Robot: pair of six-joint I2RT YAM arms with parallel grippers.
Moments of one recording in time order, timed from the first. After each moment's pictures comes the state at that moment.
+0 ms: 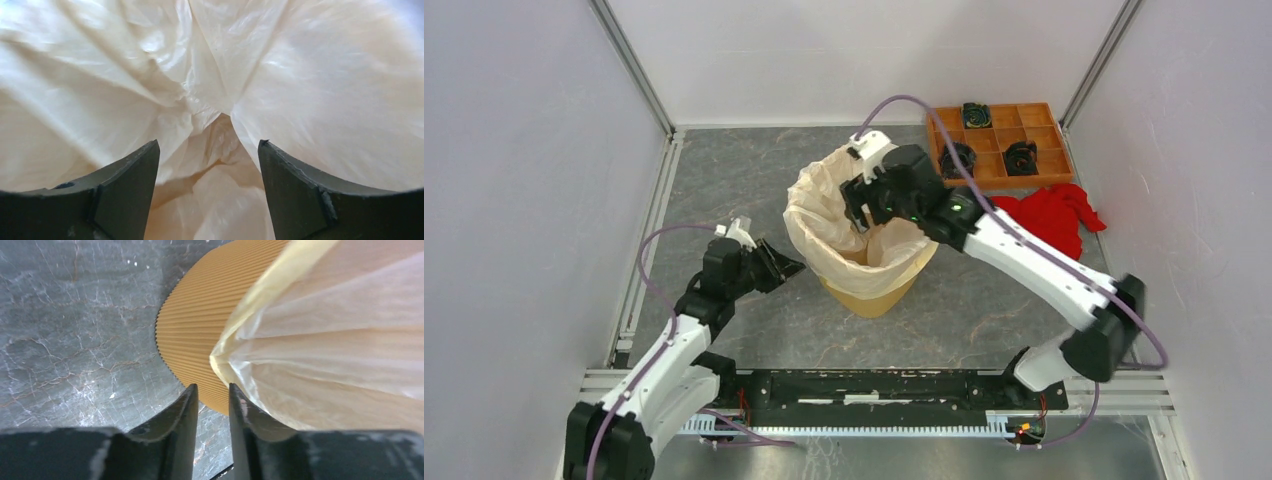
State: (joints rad) left arm -0.29 0.85 0.39 -0.09 0.31 -0.85; right arm 0.81 1.55 1.44 -0.45 0.07 0.07
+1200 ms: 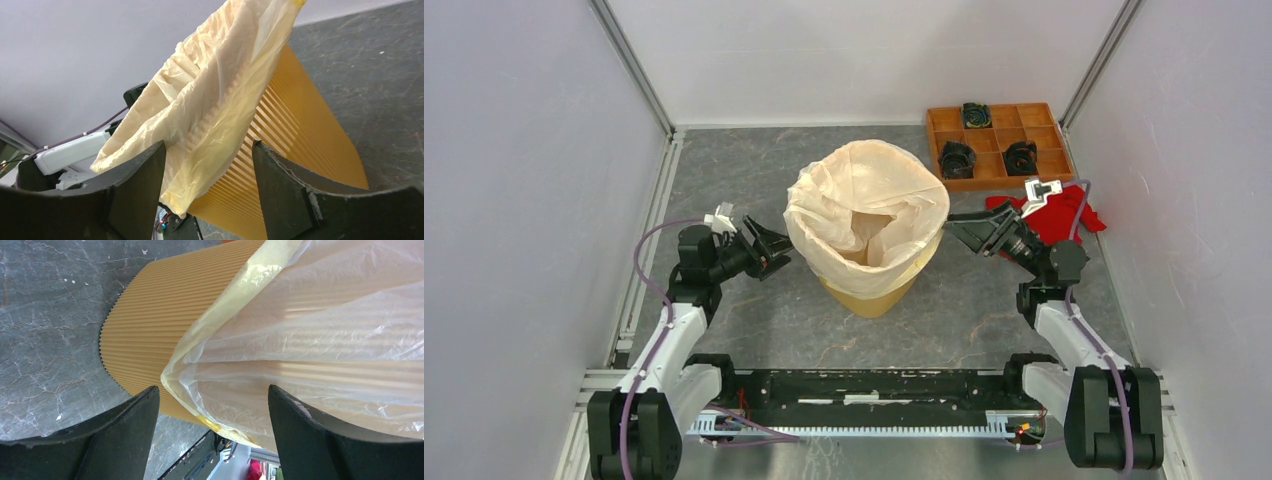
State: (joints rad) left arm -0.01 0.91 0.43 0.07 0.74 -0.98; right arm -0.04 1.00 0.33 1.06 -0.92 1.10
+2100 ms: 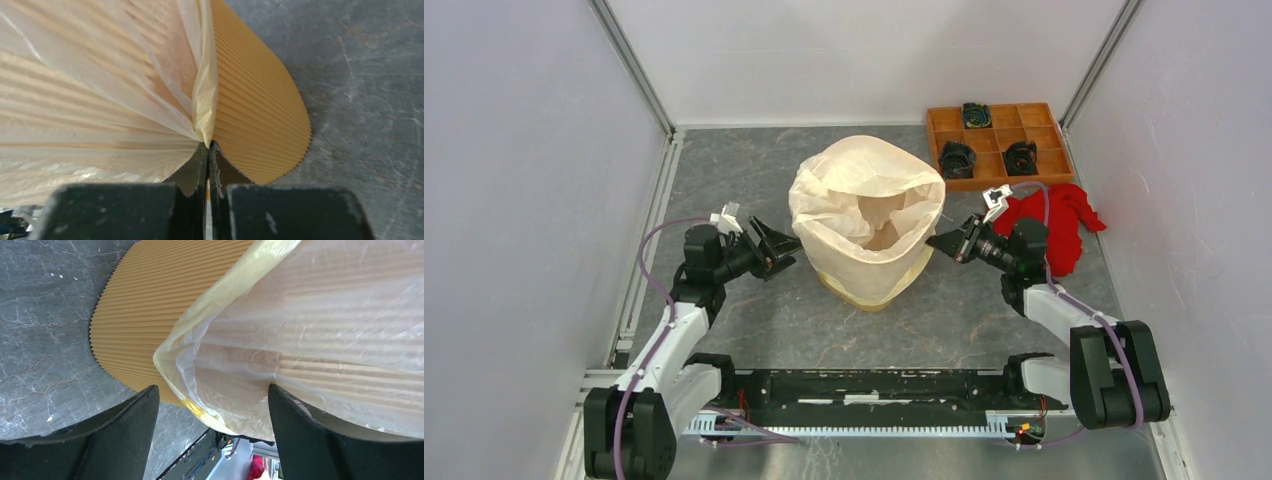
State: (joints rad) left arm -0.08 0.92 0.42 0.09 0.71 -0.98; right arm 0.09 1.19 0.36 0.68 -0.80 0.71
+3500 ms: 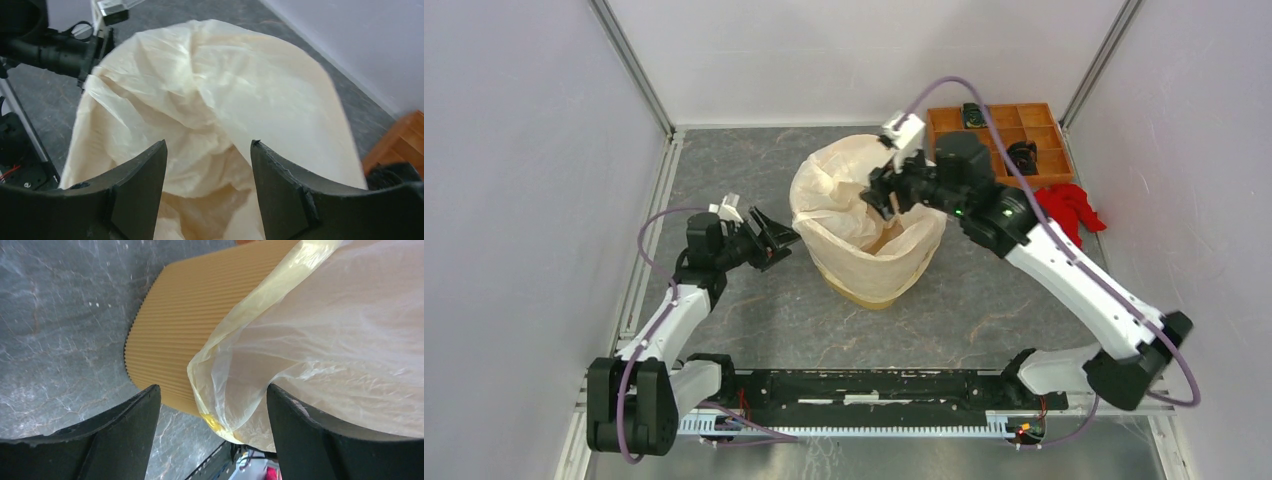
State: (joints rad) left arm -0.05 1.05 0.51 0.07 0.65 -0.90; right arm 0.68 1.27 1.42 -0.43 -0.15 -0.07
